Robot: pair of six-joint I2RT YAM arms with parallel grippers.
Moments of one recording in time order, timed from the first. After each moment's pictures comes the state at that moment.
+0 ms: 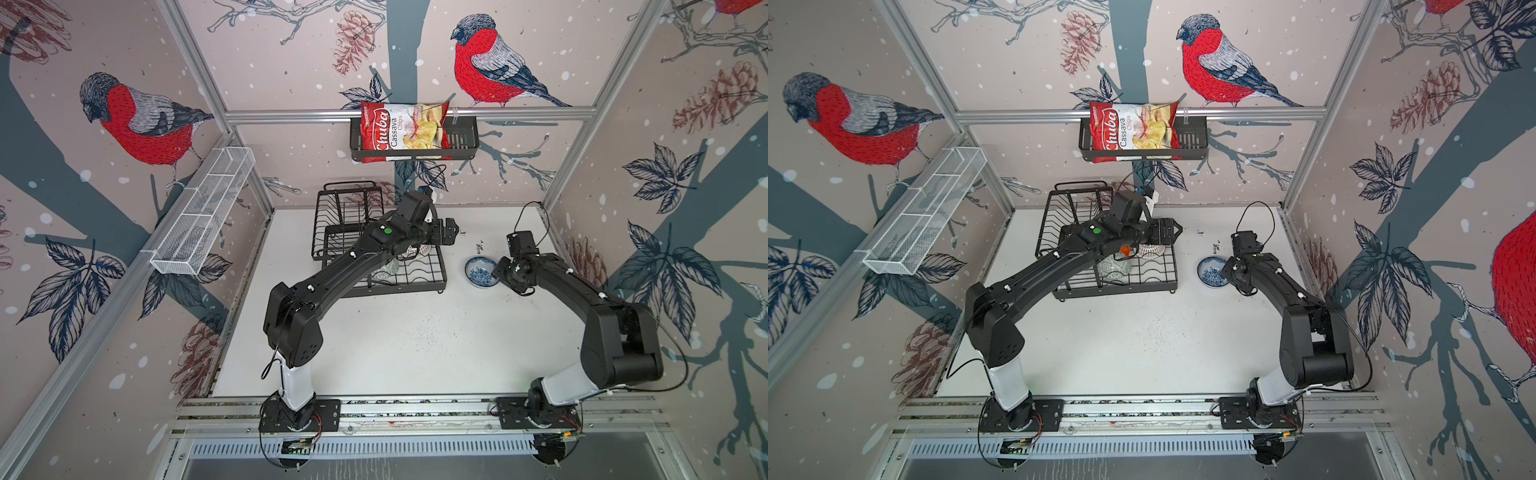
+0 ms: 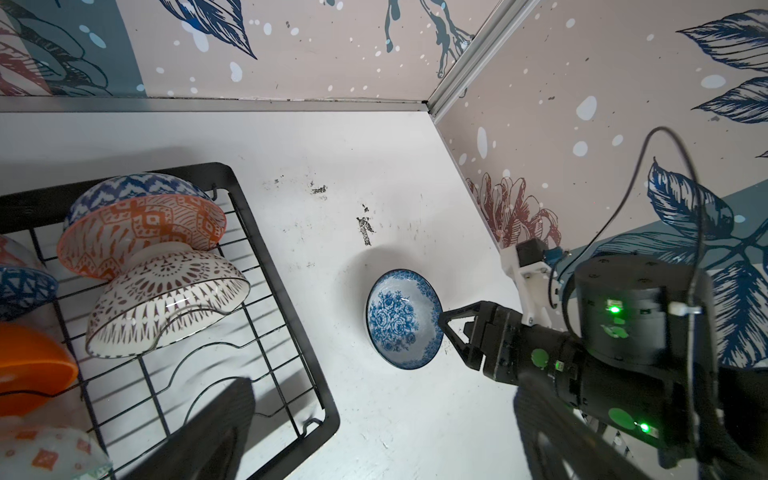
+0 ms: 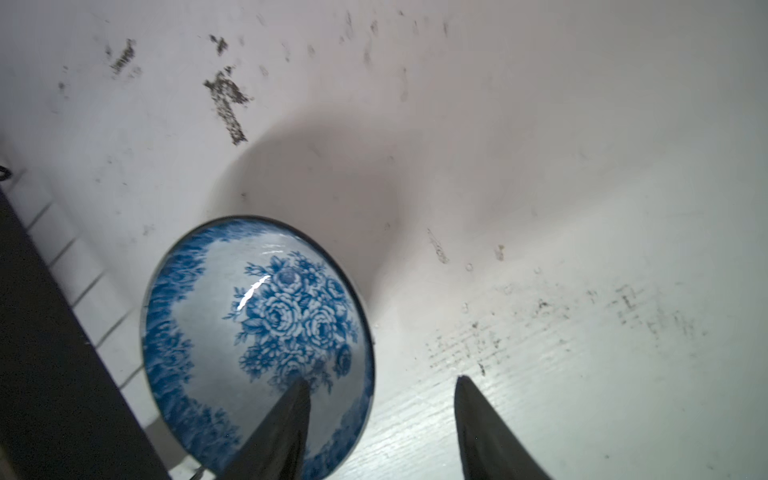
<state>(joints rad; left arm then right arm) -0.74 1.84 1.78 -0.49 0.13 -0.52 0.14 1.55 0.99 -0.58 0.06 0.67</state>
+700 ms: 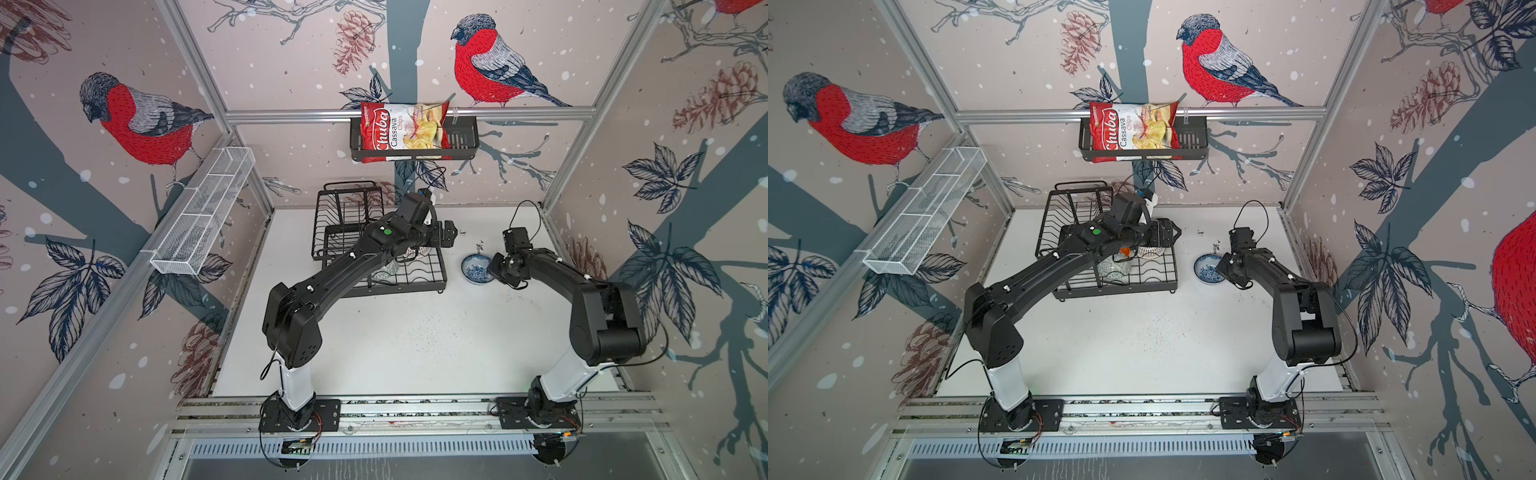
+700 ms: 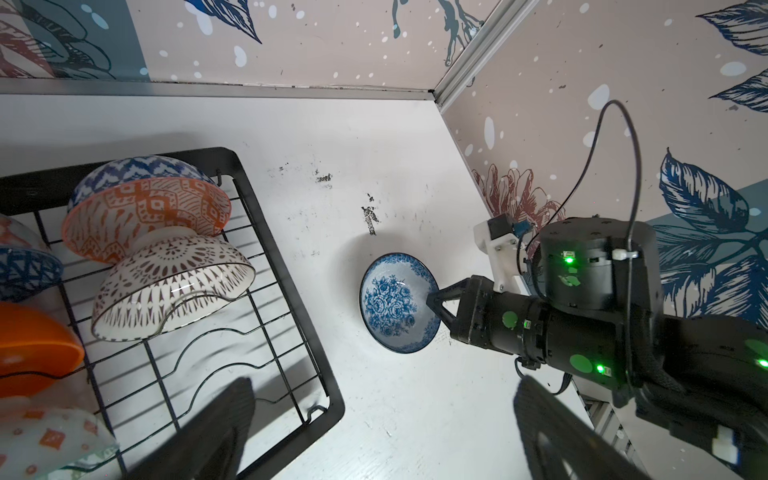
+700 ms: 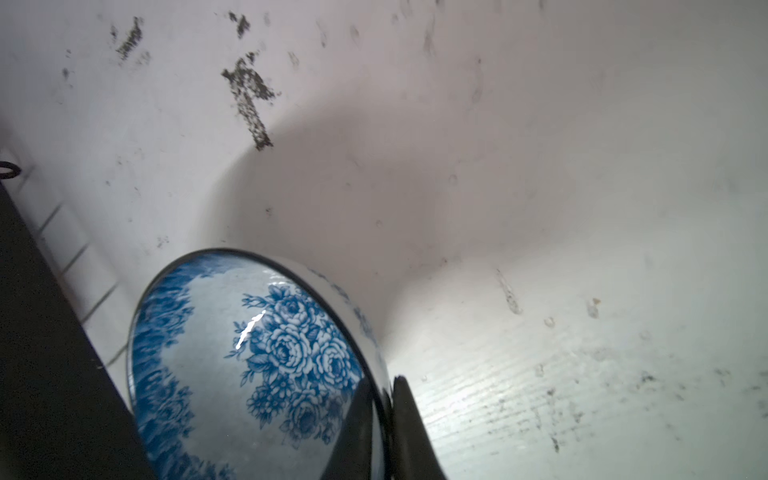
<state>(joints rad) -0.74 1.84 1.77 -0.51 0.11 -0.53 0.15 1.68 1.09 -0.51 -0.03 0.65</state>
